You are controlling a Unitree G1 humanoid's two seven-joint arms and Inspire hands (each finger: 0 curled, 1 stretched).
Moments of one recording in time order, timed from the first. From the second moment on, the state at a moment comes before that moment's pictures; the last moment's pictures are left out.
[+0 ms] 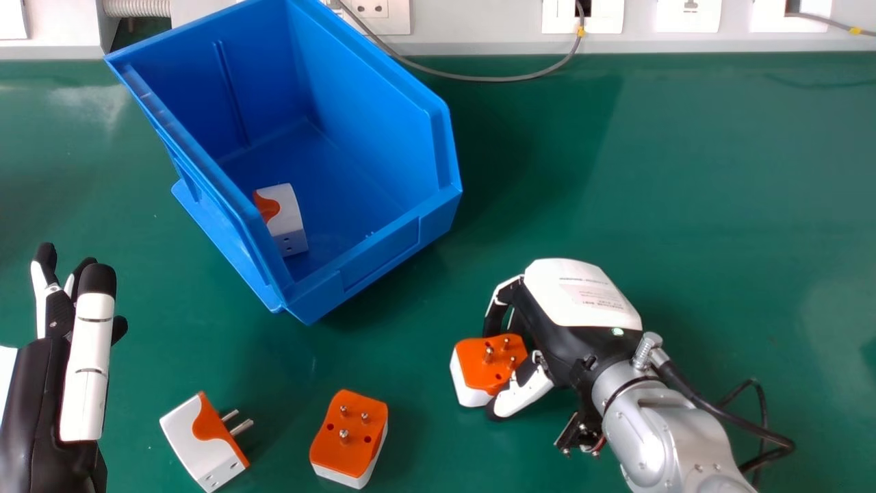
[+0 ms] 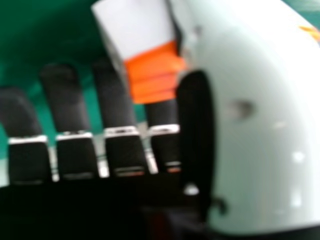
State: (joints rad) left arm 0.51 0.10 0.32 -0.43 -0.07 0.03 -0.08; right arm -0.14 -0.24 0.51 0.07 -0.91 0.30 0.15
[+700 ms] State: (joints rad) left arm 0.52 0.10 0.32 -0.44 -0.05 0.04 -0.06; right arm -0.14 -0.29 0.50 0.00 -0.90 0.31 0.26
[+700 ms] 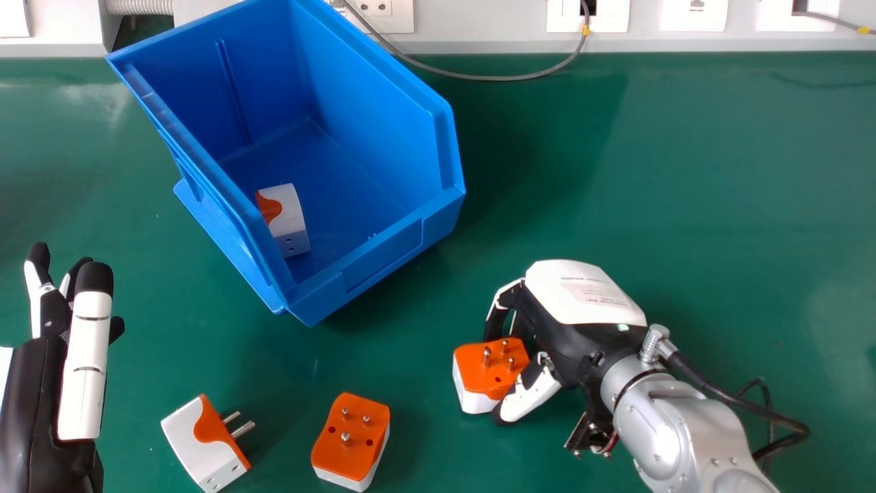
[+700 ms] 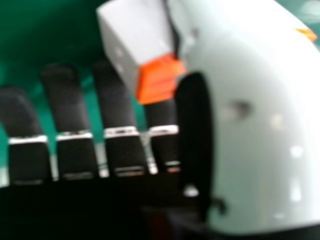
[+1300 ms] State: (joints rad) left arm 0.51 0.10 0.31 -0.45 -0.04 0.06 -0.06; right arm -0.14 -0.32 0.51 -0.01 -0.90 0.27 0.26
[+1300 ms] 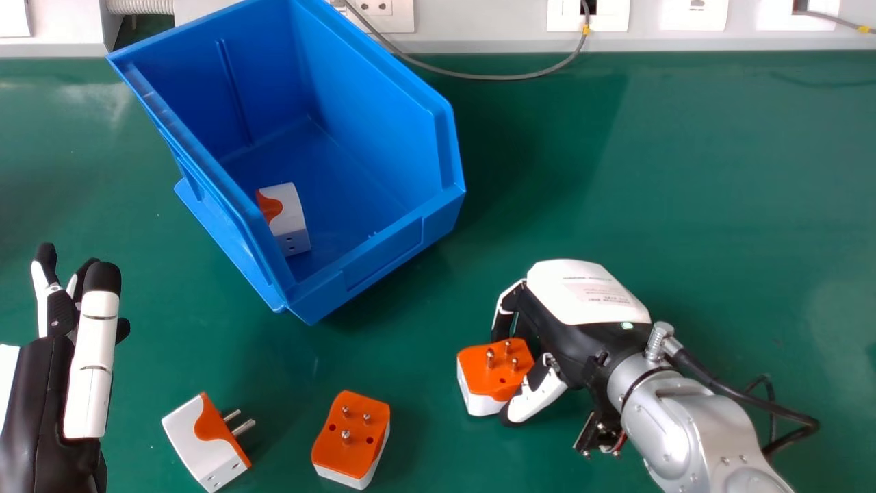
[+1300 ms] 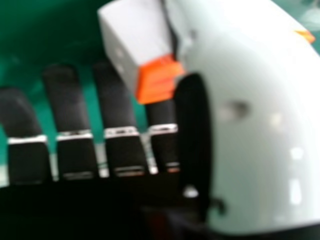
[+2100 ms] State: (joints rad) left arm 0.50 0.10 0.31 -0.45 -0.04 0.05 -0.07; right arm -0.14 -0.32 0.48 0.03 -0.84 0.25 0.24
